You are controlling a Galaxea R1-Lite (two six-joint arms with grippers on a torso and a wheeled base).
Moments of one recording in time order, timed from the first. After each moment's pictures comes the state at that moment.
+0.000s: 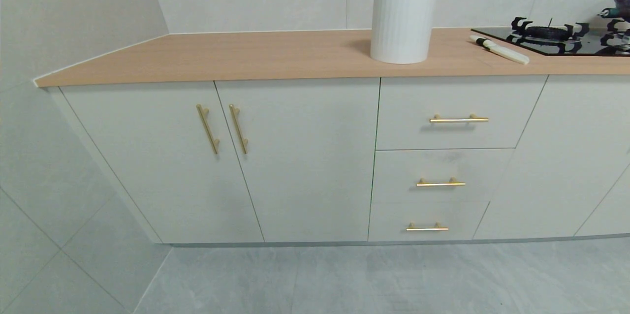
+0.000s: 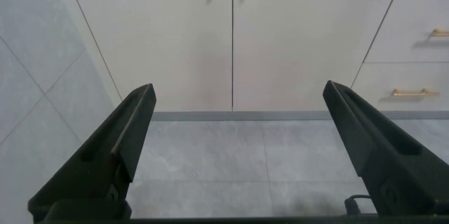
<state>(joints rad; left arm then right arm) 0.01 0.00 0.00 0.00 0.00 0.00 0.01 0.23 -0.08 -0.07 -0.25 -0.13</state>
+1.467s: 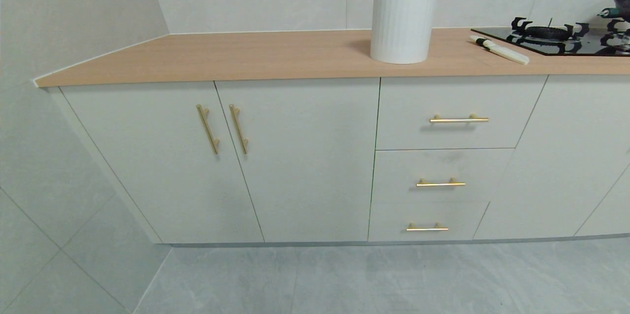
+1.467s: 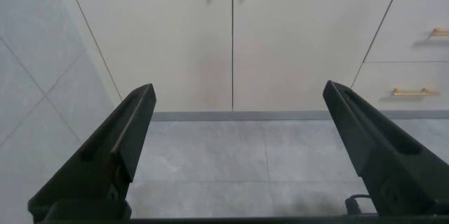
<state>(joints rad) 0.01 0.00 0.00 0.00 0.00 0.01 0.00 0.00 0.00 0.00 0.02 0.02</state>
